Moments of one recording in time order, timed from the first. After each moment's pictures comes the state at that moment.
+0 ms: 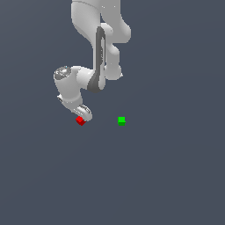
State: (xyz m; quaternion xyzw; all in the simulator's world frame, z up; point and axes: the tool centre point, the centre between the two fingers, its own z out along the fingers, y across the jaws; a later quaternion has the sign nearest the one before) arm -0.099 -0.196 0.070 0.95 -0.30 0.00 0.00
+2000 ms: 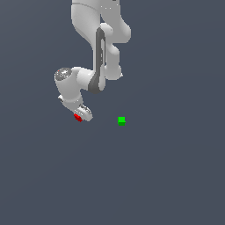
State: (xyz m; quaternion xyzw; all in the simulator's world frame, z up) arm -0.102 -0.196 0.064 0.95 -0.30 0.00 0.00
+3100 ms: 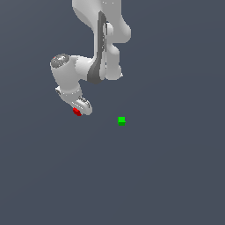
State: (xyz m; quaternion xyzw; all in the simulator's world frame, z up) arm -0.101 -0.189 0.118 0.95 -0.30 0.00 0.00
